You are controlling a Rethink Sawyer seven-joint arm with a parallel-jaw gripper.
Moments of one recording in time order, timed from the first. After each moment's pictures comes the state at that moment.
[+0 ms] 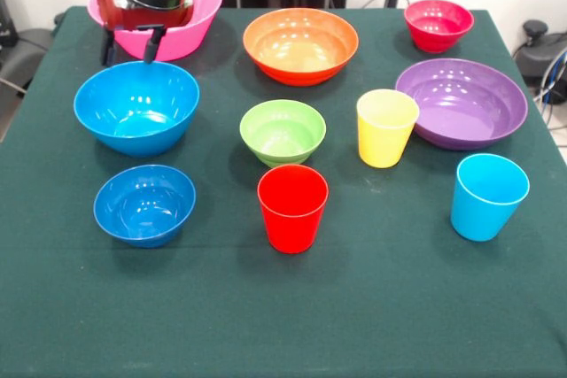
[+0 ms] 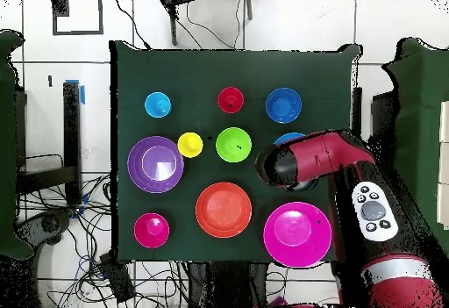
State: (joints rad) arm -0.58 -0.62 0.30 1.58 -0.93 0.83 1.49
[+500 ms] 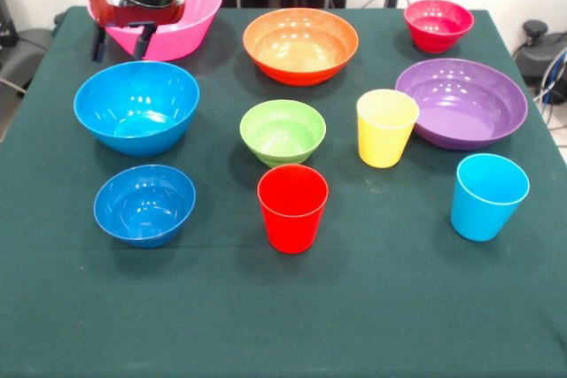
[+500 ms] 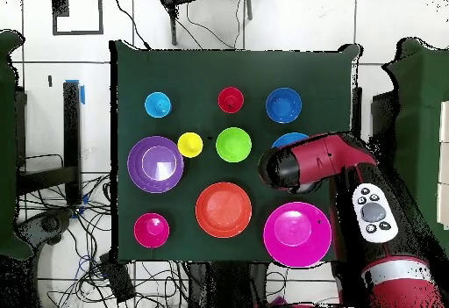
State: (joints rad) arm -0.58 -0.62 0.28 1.58 -0.94 0.83 1.49
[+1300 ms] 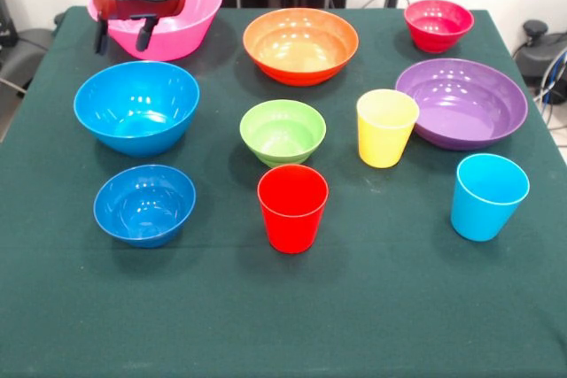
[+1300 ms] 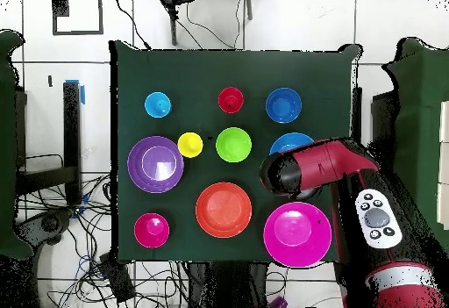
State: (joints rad) arm -0.61 -0.64 0.29 1.62 -0.93 0.82 1.49
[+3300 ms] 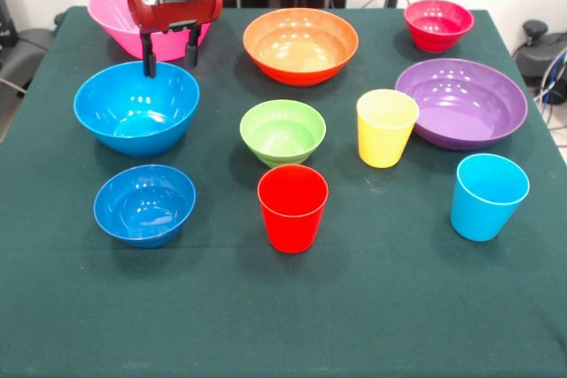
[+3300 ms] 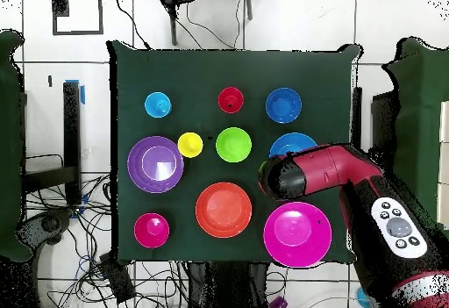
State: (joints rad) arm -0.78 -0.67 0.53 1.75 -0.91 0.69 1.49
